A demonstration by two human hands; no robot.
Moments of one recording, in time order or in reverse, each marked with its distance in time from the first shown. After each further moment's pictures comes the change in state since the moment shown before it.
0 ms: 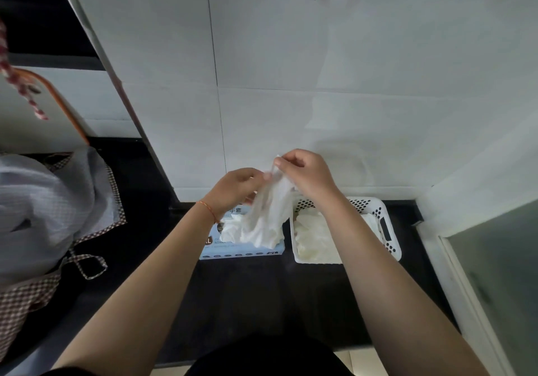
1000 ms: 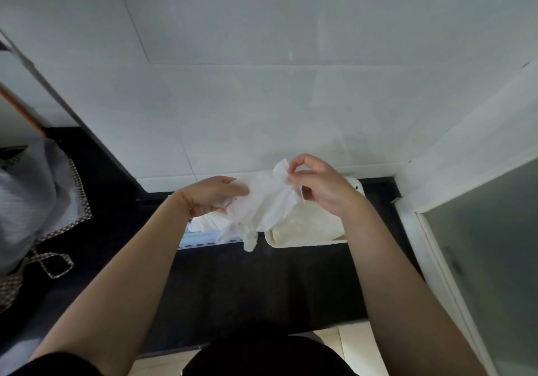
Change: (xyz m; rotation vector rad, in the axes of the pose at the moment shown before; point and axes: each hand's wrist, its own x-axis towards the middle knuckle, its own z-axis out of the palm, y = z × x) left_hand 0.034 -0.034 0.027 0.005 -0.348 -0.293; right_hand -0.016 0.068 -0.087 0.281 -0.289 0.290
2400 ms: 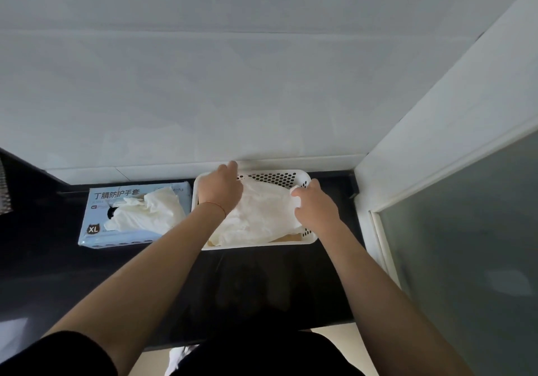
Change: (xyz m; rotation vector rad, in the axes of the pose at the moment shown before) left_hand 0.157 0.009 0.143 1.073 0.785 -0.026; right_hand 0.014 0.121 -0.147 -1.157 0.214 0.076
